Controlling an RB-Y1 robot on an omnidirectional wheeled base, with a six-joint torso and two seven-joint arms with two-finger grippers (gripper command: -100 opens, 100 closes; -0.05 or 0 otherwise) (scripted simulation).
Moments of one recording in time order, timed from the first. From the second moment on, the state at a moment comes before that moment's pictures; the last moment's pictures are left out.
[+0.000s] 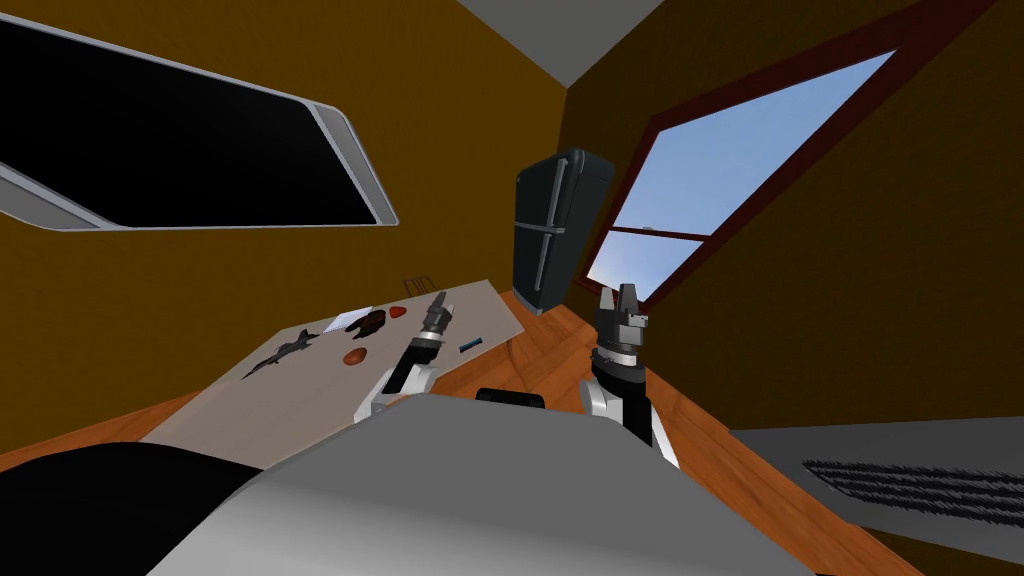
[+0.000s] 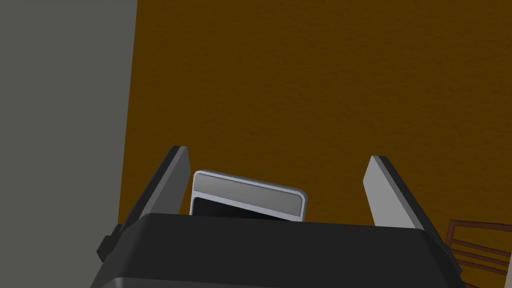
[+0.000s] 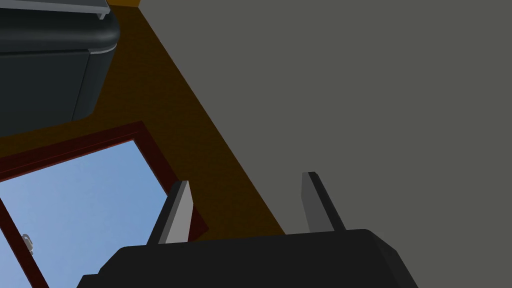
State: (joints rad) left arm 0.43 0.22 0.01 -2.04 0.10 -0.29 0.02; right arm 0.49 -0.01 0.07 -2.32 0.09 -0.59 0.06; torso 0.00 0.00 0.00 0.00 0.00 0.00
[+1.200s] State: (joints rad) left arm 0.31 0.31 0.09 -1.75 0.16 0.00 0.06; right arm 0.49 -0.01 0.07 -2.32 0.09 -0.59 0.06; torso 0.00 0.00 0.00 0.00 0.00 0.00
